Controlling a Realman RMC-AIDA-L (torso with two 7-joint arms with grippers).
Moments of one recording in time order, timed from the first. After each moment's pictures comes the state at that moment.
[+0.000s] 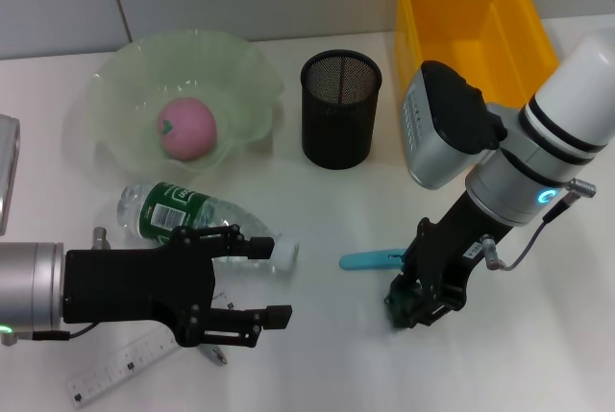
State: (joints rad) left arm -0.42 -2.01 1.30 0.73 1.61 1.57 -1.32; right arm 0.83 2.08 -1.26 -0.80 -2.50 -1.57 1.84
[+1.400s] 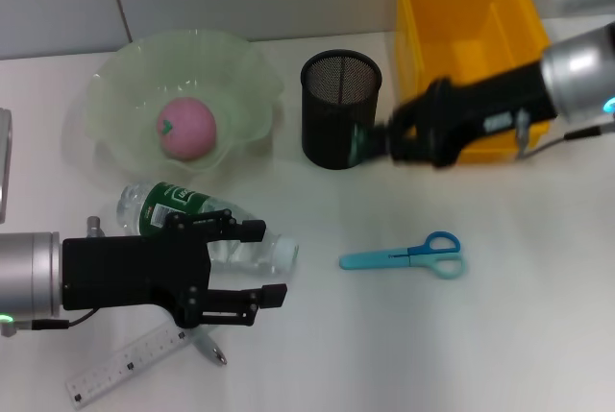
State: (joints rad) left arm -0.42 -2.02 1.27 0.73 1.61 1.53 -1.32; right arm 0.70 2.05 -0.86 -0.96 -2.16 -1.61 1.73
